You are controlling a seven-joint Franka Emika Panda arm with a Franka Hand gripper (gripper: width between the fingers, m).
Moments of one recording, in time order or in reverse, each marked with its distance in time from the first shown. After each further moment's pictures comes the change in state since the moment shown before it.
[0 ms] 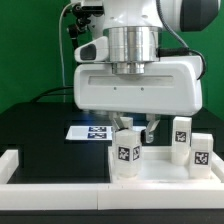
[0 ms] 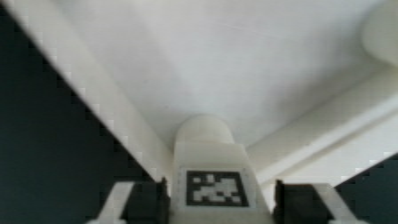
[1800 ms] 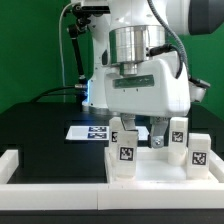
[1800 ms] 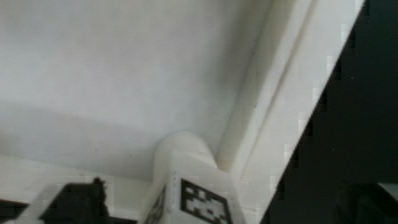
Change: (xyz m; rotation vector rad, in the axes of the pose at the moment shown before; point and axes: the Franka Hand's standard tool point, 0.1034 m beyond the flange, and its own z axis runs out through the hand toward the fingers) arm 0.005 -0.015 0.005 0.060 0.063 0.458
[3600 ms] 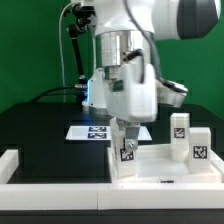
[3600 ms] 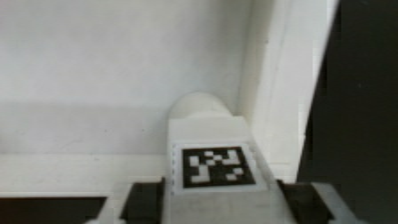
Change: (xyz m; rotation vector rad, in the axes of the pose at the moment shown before) arm 0.021 0.011 0.004 0.016 -0.006 0.343
